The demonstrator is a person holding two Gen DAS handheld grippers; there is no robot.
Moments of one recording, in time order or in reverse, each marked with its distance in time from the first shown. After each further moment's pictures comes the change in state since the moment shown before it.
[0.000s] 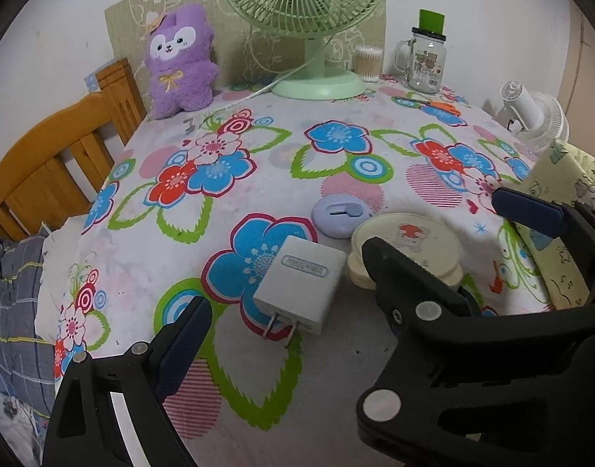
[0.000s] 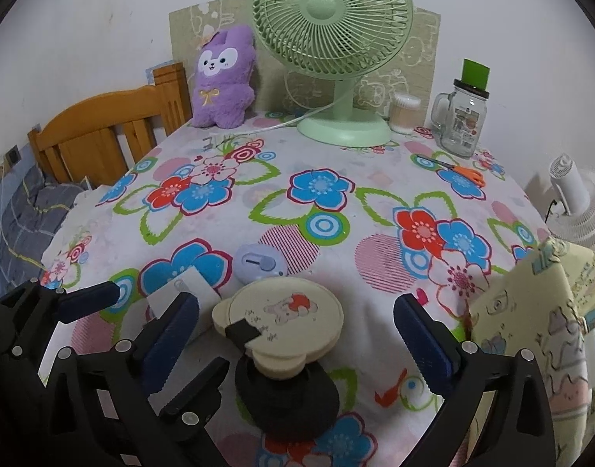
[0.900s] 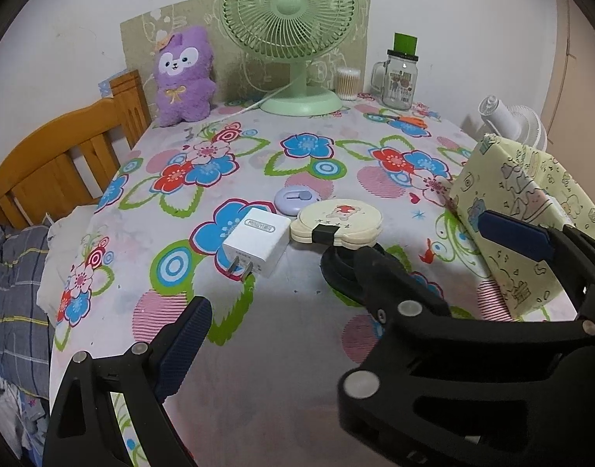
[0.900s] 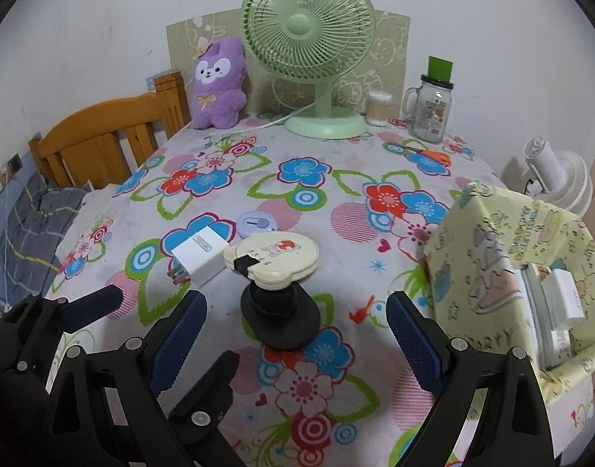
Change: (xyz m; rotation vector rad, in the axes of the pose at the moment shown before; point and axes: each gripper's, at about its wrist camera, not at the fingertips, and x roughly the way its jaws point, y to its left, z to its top) left arm -0.055 -0.031 -0.035 -0.029 -0.074 -0.033; right arm -0.063 -0.003 -0.034 0.044 -0.008 -0.019
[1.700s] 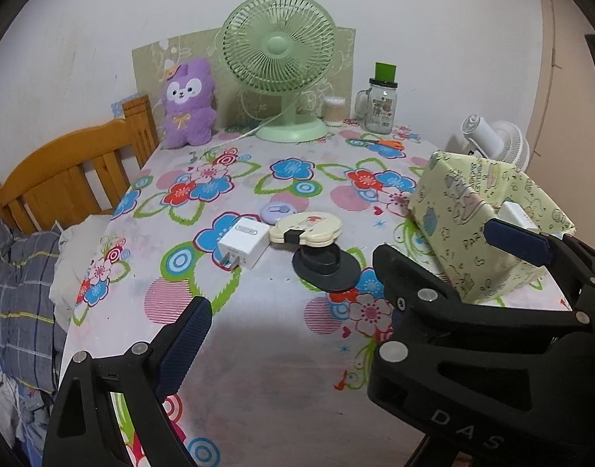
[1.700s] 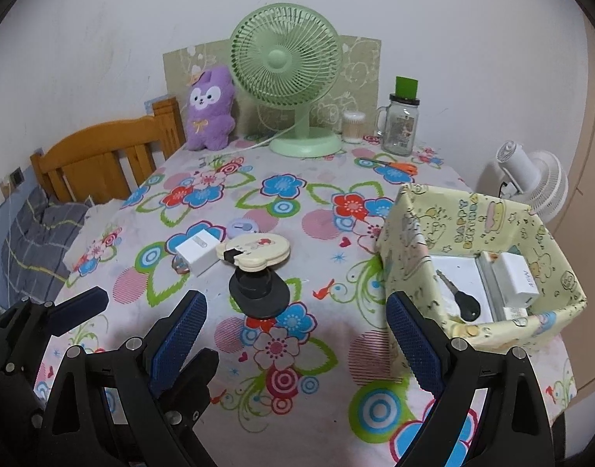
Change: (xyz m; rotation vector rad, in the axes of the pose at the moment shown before) left arm -0.058 -0.024 -0.021 -0.010 -0.093 0.002; right arm -0.062 -0.017 -0.021 0.021 -0.070 -0.042
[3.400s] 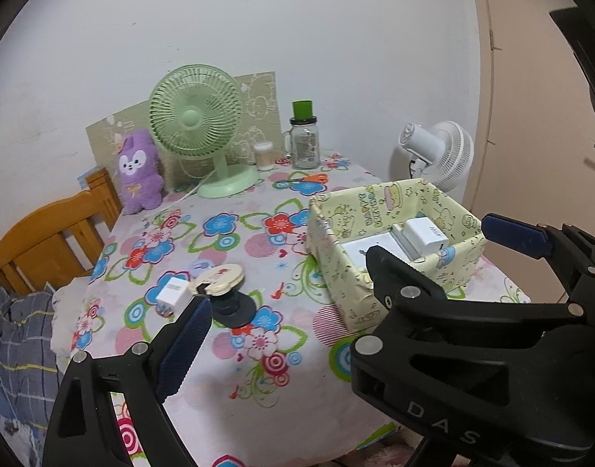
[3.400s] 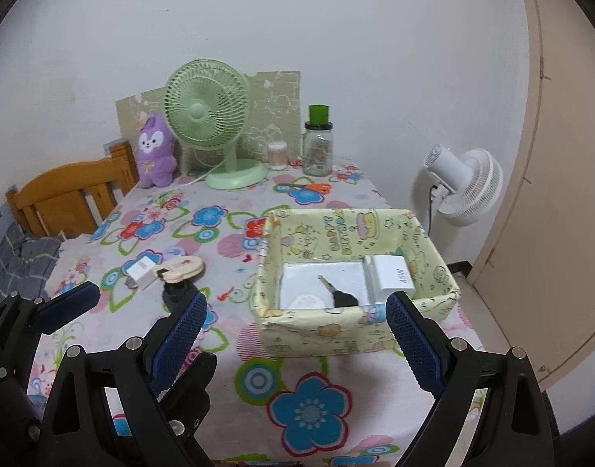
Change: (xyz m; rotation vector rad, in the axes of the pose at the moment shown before) left arm -0.066 -0.110 0.017 0.156 -0.114 -0.048; right arm -0.096 -0.091 -0.007 0.088 -0.088 -0.114
